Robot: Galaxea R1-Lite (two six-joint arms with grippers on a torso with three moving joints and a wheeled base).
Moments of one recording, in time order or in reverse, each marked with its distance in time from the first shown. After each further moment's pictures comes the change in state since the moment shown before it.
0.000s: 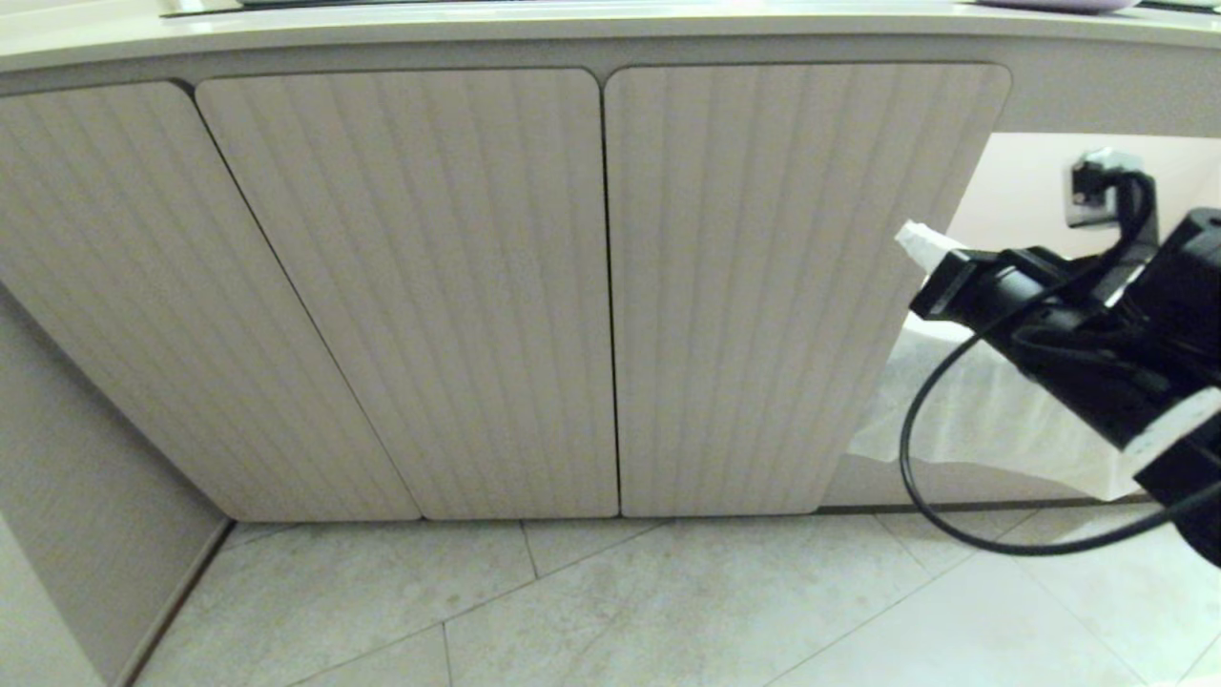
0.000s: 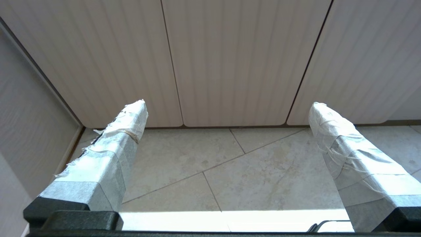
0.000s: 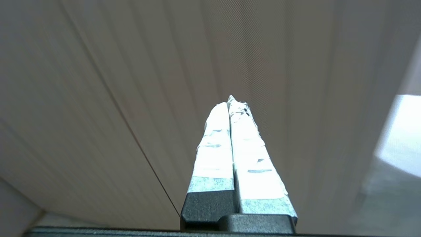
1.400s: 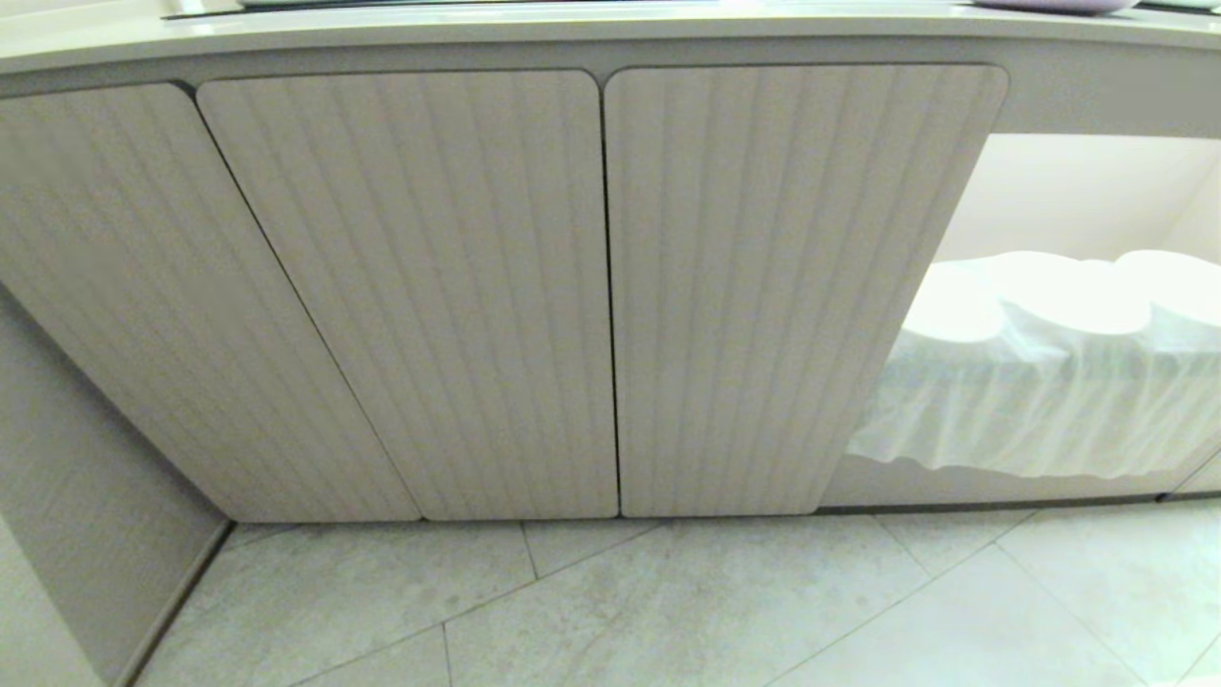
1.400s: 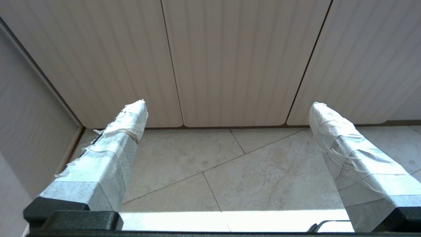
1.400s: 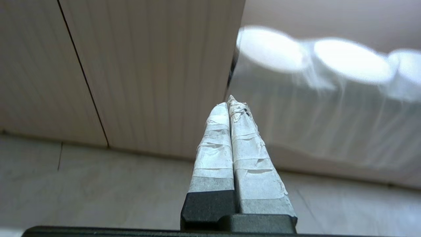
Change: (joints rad) left arm 0.000 0.000 0.000 0.000 0.000 0.000; right arm -0.229 -1.050 0.707 0.504 0.013 -0.293
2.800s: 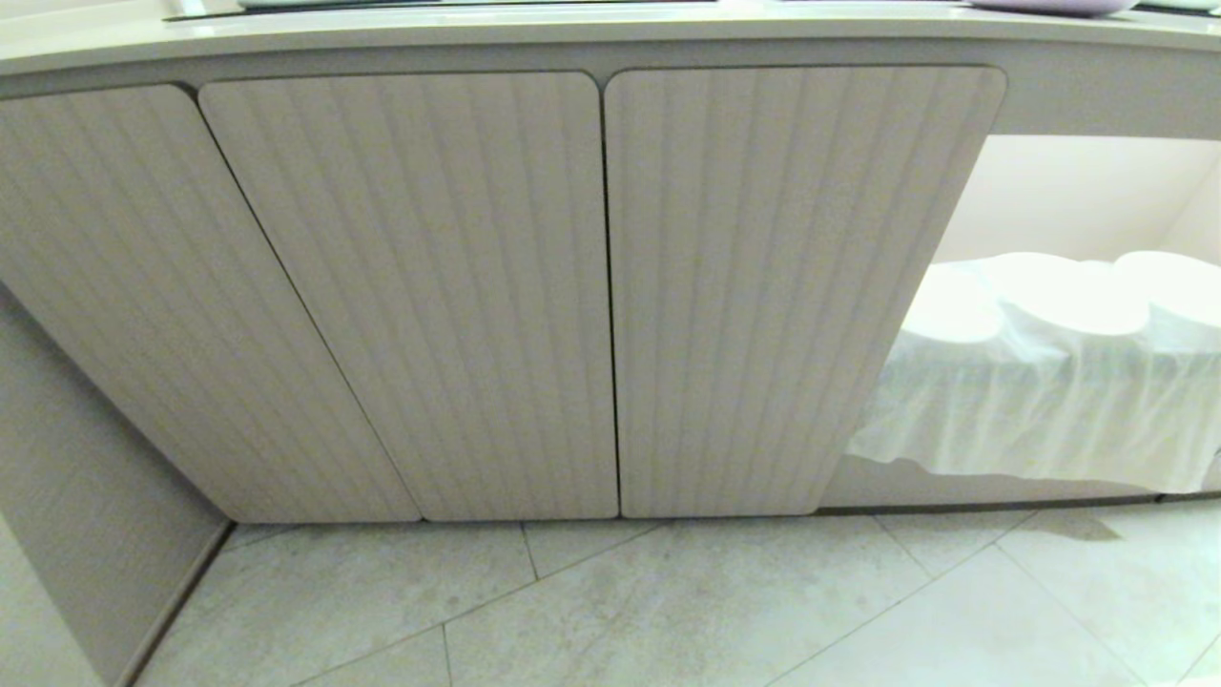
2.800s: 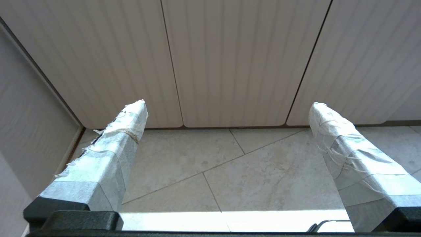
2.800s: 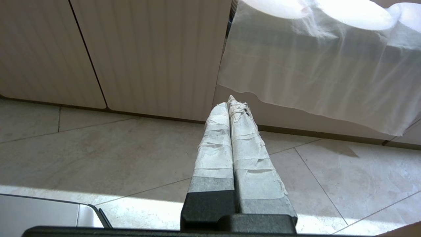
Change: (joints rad) left arm 0.000 0.000 0.000 0.000 0.000 0.000; right arm -0.069 -0.580 0.007 0.659 0.036 -0.001
